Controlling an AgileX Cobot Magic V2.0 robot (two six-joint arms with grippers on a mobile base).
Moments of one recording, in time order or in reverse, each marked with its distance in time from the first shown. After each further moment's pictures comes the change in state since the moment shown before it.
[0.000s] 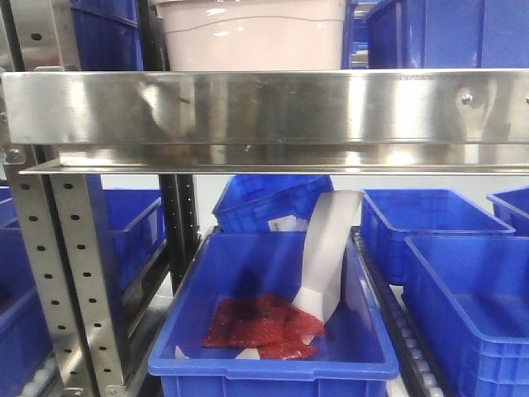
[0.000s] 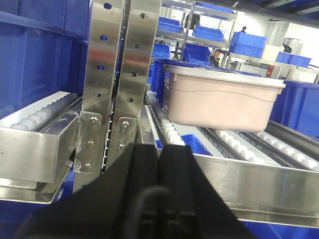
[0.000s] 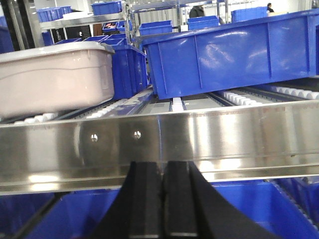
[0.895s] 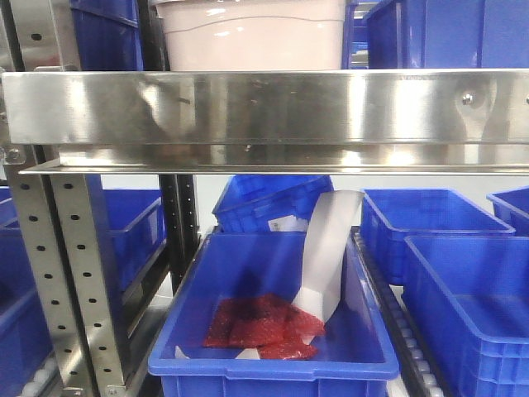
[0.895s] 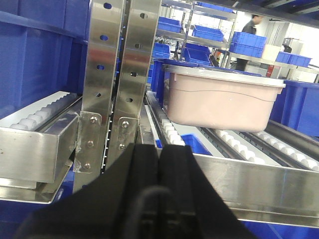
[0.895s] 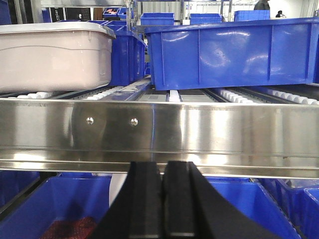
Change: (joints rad) left arm 0.000 0.000 0.000 0.000 0.000 0.000; right arm 0.000 -0.004 0.000 -0.202 0.023 0.122
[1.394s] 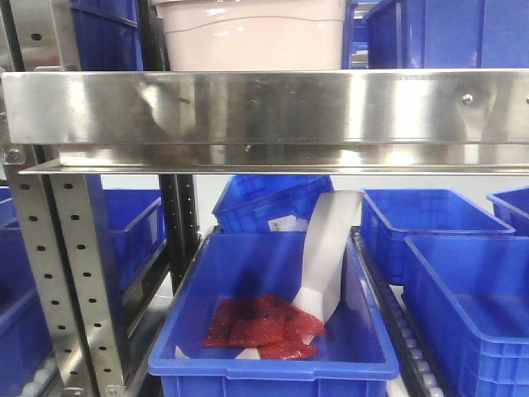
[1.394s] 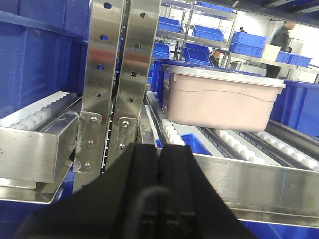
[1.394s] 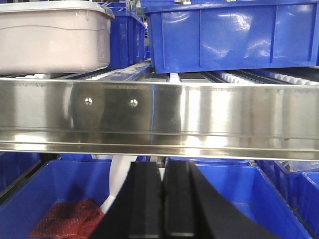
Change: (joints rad) left arm 0.000 0.000 0.000 0.000 0.000 0.000; right arm 0.000 0.000 0.000 -0.004 0.060 0.000
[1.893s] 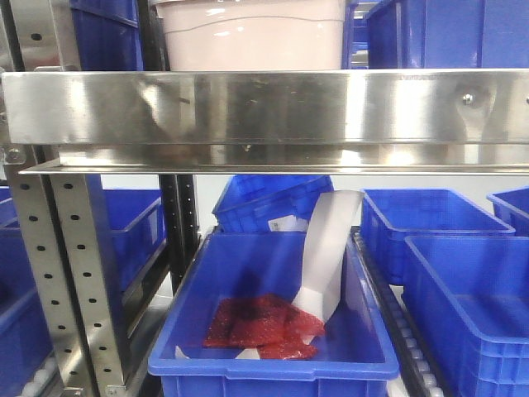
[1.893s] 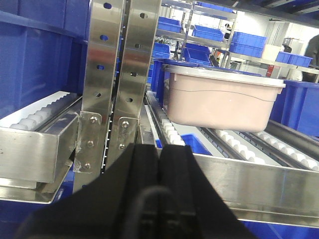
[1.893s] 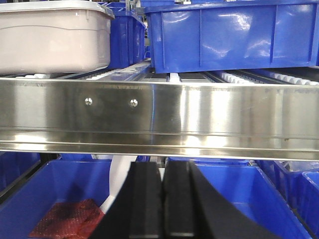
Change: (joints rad) left arm 0.000 0.000 0.000 0.000 0.000 0.000; right arm 0.000 0.000 0.000 0.000 0.000 0.002
